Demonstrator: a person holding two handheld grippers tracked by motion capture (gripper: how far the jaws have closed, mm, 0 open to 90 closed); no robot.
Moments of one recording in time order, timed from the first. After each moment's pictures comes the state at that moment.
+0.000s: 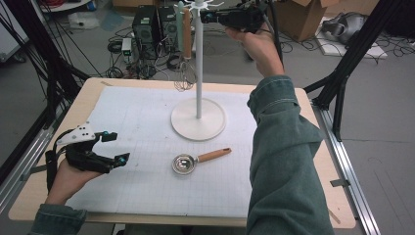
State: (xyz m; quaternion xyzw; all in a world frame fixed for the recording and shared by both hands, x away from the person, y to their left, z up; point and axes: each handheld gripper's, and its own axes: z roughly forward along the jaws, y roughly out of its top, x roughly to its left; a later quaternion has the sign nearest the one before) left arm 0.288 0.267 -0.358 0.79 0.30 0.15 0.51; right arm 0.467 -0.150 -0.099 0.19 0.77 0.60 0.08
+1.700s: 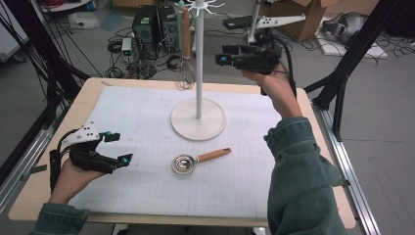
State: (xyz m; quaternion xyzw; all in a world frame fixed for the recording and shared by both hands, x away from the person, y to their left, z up) left arm 0.291 0.259 -0.361 0.80 0.29 0.15 0.51; right arm 0.428 -0.192 -0.168 0.21 0.77 0.60 0.08
